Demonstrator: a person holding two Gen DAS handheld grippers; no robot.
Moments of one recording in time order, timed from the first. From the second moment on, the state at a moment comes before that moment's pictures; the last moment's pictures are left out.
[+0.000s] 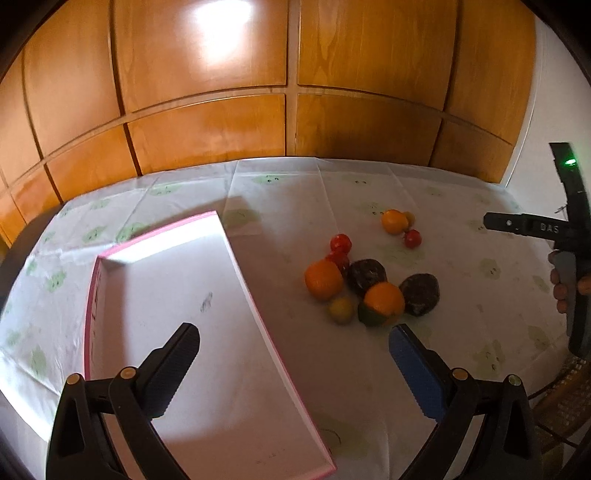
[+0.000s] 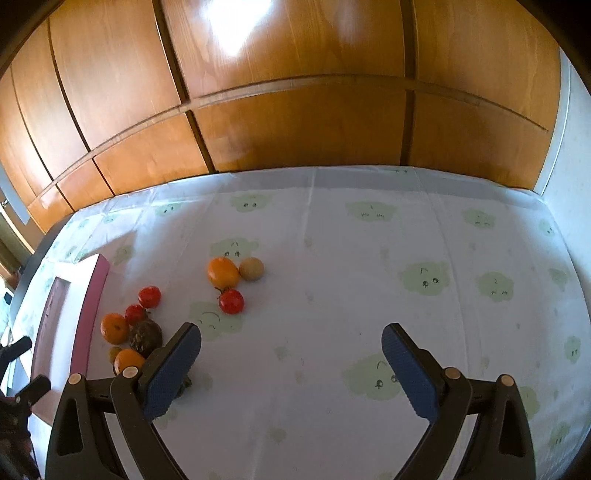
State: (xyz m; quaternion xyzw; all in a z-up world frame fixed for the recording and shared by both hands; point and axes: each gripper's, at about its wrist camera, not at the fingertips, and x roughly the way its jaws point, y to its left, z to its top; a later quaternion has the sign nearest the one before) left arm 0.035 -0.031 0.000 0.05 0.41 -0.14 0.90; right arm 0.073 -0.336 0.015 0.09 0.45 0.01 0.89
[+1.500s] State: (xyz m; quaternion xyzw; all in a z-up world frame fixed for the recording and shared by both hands) left arm 0.114 -0.050 -0.024 0.03 0.47 -0.22 0.85; right arm 0.079 -0.303 0.002 0.09 0.49 0.11 0.86
